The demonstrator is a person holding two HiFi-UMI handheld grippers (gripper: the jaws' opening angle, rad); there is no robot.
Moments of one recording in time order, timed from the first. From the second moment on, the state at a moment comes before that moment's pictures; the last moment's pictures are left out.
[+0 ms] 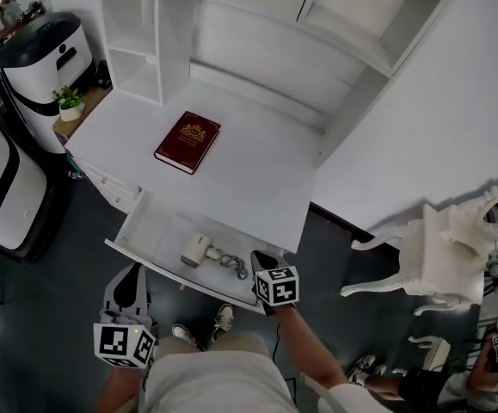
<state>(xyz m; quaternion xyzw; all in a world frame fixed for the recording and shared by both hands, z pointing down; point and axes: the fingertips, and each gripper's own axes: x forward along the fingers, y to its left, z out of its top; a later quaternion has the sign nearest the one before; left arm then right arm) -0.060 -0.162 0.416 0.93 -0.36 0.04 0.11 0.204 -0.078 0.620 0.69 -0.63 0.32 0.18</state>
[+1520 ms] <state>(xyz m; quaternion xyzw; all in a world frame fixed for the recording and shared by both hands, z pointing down) -0.126 -0.201 0.278 0.89 -0.46 -0.06 0.02 0.245 -0.023 0.271 0.75 -0.66 0.00 0.00</state>
